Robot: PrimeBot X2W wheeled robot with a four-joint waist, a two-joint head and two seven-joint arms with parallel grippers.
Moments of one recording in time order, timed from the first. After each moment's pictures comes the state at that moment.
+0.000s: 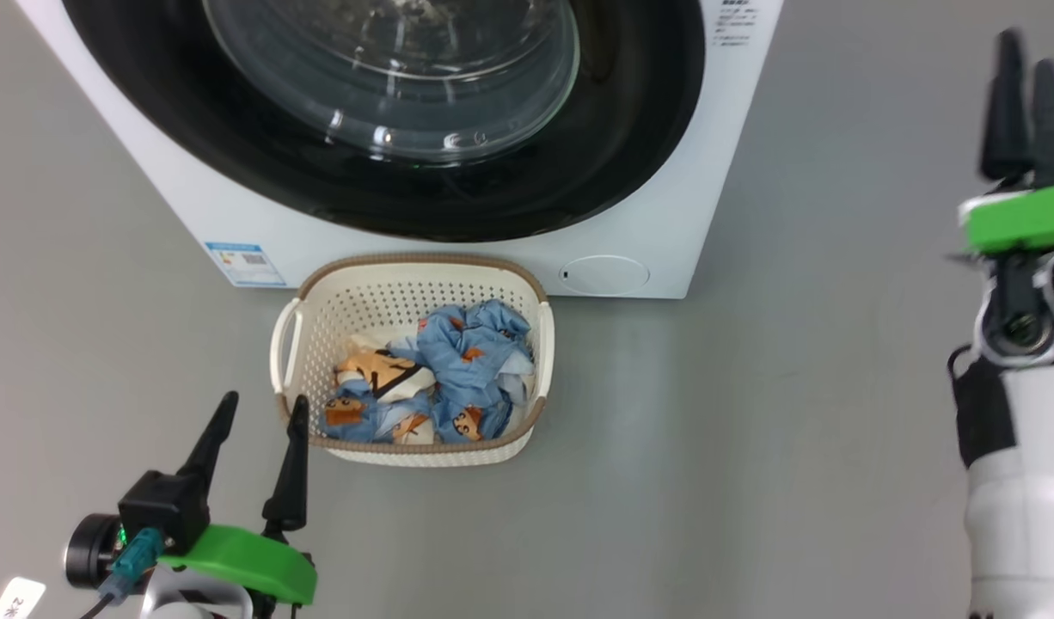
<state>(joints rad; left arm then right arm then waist) -0.18 0.05 -0.03 0.28 -0.13 -0.13 -0.26 -0.73 -0.08 -0.31 0.40 0.64 0.13 -0.08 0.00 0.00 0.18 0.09</state>
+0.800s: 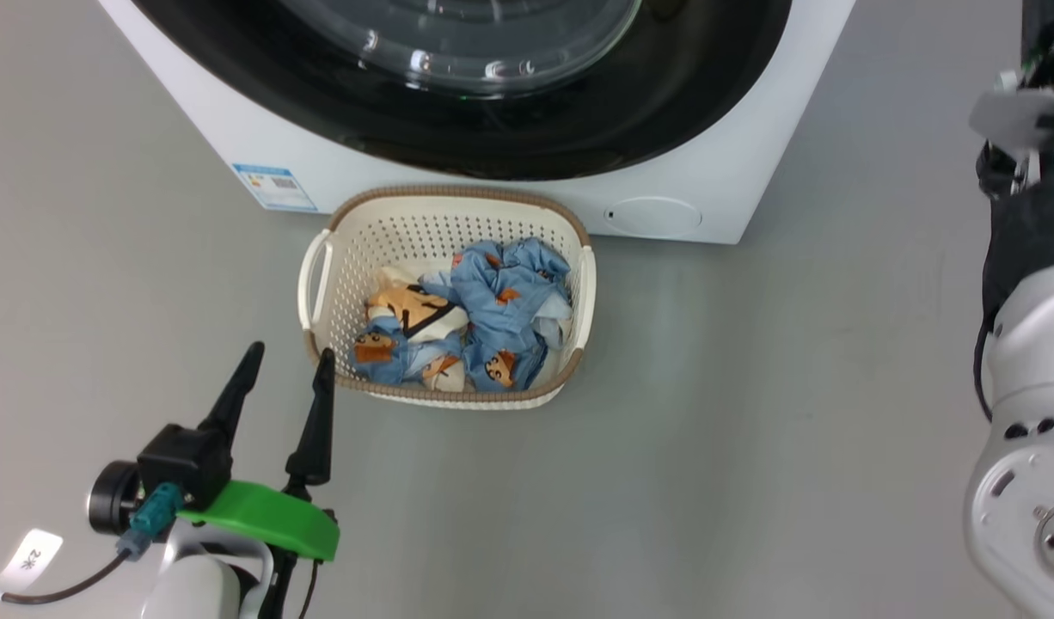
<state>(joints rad) -0.26 0.04 -0.08 0.29 -0.15 -0.13 -0.26 -1.19 -0.07 -0.67 0.85 0.92 0.13 0.21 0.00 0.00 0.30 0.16</state>
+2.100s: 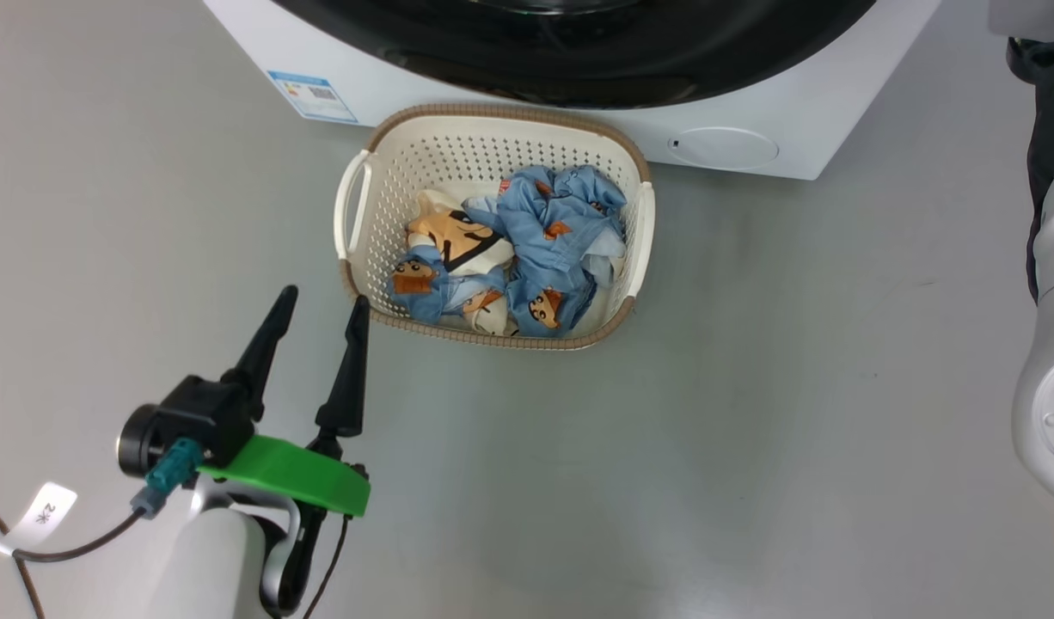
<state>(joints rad) -0.34 0.03 -0.15 0.26 -0.21 -0.12 -0.26 -1.44 -0.08 -0.80 0.97 0.54 0.13 0.55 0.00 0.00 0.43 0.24</state>
